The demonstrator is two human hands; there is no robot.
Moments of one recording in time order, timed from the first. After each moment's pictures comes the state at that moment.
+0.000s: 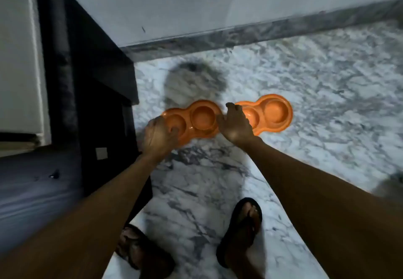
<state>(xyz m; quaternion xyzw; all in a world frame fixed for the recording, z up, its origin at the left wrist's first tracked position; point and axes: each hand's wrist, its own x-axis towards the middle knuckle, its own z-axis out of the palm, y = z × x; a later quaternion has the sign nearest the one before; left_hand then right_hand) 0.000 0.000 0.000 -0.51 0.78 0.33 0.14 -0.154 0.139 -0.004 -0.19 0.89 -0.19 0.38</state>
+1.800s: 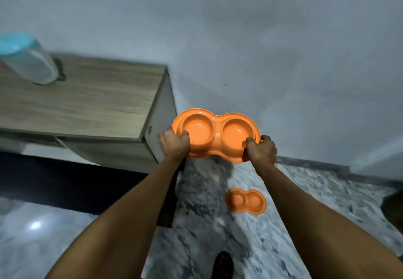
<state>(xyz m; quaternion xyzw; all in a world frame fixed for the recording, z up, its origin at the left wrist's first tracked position) 0.033 0.012 0.603 -0.66 0.60 0.39 -0.22 -0.139 0.140 0.594 -0.08 0.88 -0.41 0.23</state>
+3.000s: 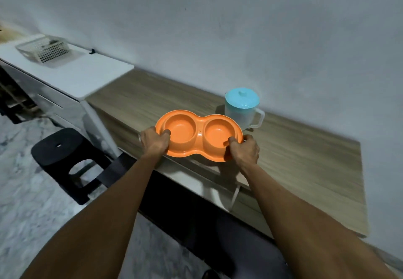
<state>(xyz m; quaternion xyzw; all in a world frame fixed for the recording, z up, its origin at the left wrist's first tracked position) 0.615 -0.402 0.677 -0.75 0.48 0.29 -0.34 0.390 -0.338 0.658 -0.29 0.81 -0.42 0.28</state>
